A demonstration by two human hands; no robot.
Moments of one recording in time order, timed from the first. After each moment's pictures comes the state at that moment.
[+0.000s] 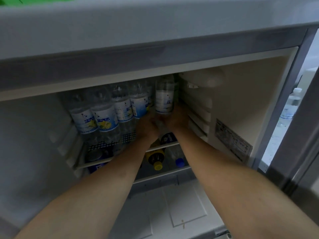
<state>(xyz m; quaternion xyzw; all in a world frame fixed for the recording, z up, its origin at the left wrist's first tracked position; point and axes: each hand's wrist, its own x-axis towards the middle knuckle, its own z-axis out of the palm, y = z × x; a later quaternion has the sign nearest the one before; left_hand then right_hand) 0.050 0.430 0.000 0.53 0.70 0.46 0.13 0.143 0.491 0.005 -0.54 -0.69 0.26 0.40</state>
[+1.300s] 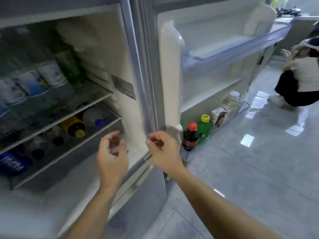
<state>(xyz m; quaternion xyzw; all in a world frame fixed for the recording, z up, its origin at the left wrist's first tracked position) 0.181 0.201 -0.098 0.58 0.49 0.58 0.30 0.336 0.183 -0.113 -0.58 -0.50 0.31 0.57</state>
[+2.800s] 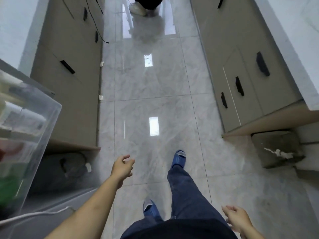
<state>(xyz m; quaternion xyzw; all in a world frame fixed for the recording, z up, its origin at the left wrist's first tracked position) 0.622 0.099 -0.367 0.61 0.53 -0.14 0.57 0.639 -0.341 -0.381 -0.79 0.38 0.38 0.31</state>
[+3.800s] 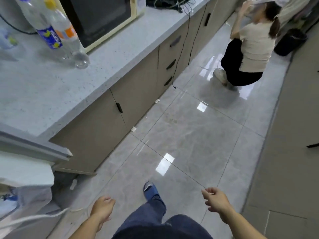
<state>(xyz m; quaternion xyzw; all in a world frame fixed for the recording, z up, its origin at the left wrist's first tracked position) 0.835 0.238 -0.374 0.32 0.79 -0.02 0.52 1.209 0.069 -0.332 -0.83 -0.04 0.49 0.24</state>
